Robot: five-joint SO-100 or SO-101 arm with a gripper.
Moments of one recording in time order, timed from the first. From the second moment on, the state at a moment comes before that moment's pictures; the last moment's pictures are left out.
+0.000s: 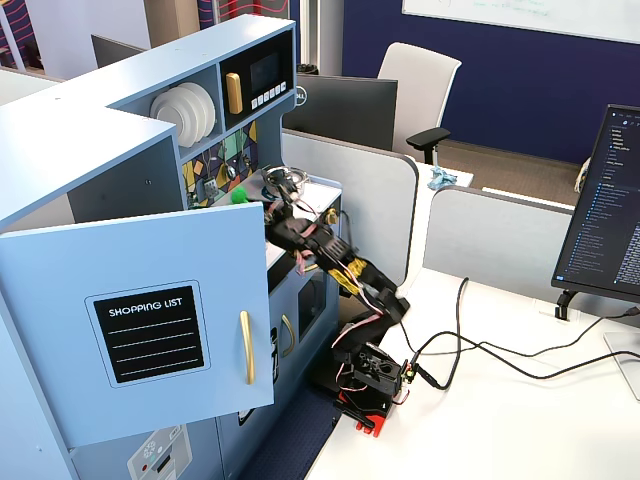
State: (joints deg) arm 2.5 127.4 97.0 17.7 -95.8
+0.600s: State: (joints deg) arm 3.6 97.3 68.6 18.2 -95.0
